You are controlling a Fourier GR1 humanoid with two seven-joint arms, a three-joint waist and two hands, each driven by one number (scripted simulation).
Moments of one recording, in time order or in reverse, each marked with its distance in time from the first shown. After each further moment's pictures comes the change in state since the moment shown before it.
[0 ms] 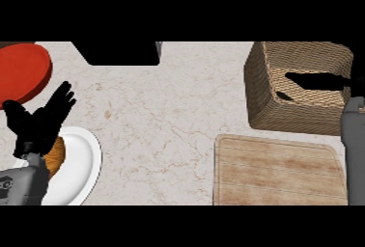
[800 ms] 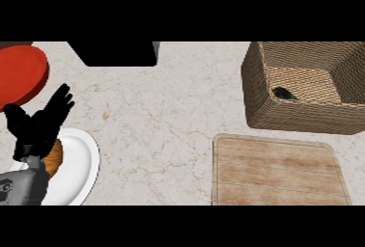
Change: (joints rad) left arm 0.017 -0.001 0.004 0.003 -0.014 0.006 -0.017; right arm 0.033 -0.204 -0.425 0.081 -0.476 0.114 0.006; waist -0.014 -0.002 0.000
